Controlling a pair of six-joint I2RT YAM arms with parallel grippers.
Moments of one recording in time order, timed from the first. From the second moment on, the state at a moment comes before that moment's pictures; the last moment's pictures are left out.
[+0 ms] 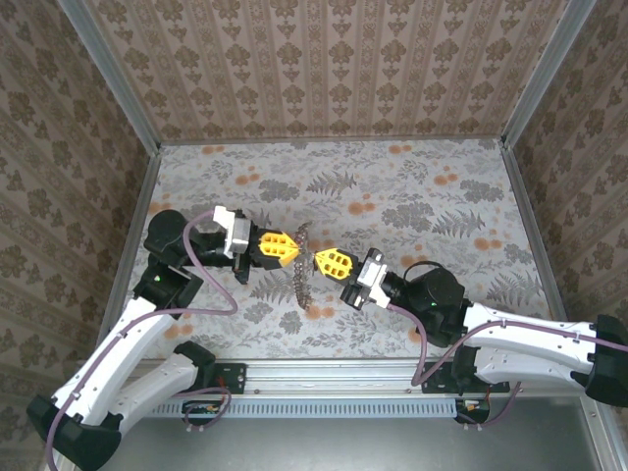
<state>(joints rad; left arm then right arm) -0.57 0.81 0.85 0.17 1.13 -0.06 1.12 0.95 0.59 0.77 -0.02 -0.42</state>
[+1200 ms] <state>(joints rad) -0.57 0.78 0.84 0.17 1.14 -0.06 1.10 0.97 0.63 0.78 -0.08 -0.26</state>
